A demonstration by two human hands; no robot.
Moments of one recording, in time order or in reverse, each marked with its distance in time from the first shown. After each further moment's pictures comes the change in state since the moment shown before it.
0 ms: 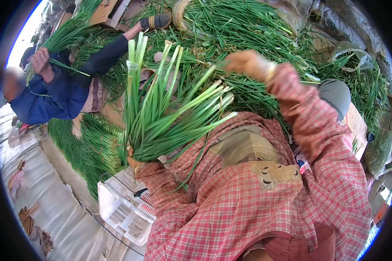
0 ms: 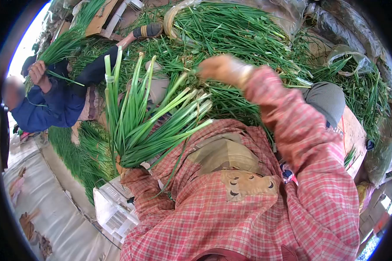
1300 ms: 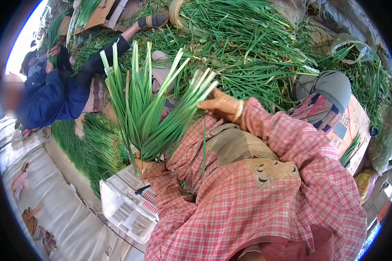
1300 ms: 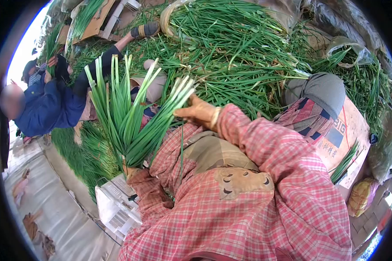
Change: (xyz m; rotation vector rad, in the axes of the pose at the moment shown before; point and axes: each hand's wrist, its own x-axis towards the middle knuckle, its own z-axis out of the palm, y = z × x) left_hand -0.031 -0.026 -0.002 0.011 0.030 -0.017; right_hand -0.033 -0.005 0.125 1.127 -0.012 0.351
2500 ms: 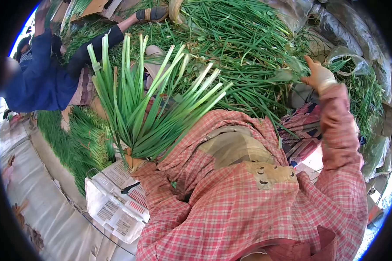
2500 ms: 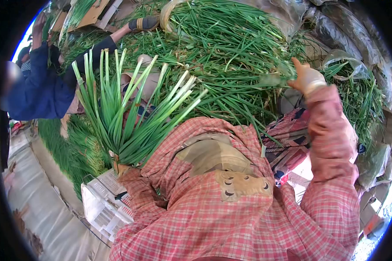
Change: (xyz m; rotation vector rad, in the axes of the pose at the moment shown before) left_hand 0.007 0.000 -0.004 -0.036 0.023 0.022; right_hand -0.137 -0.173 -0.144 -2.304 0.901 0.178
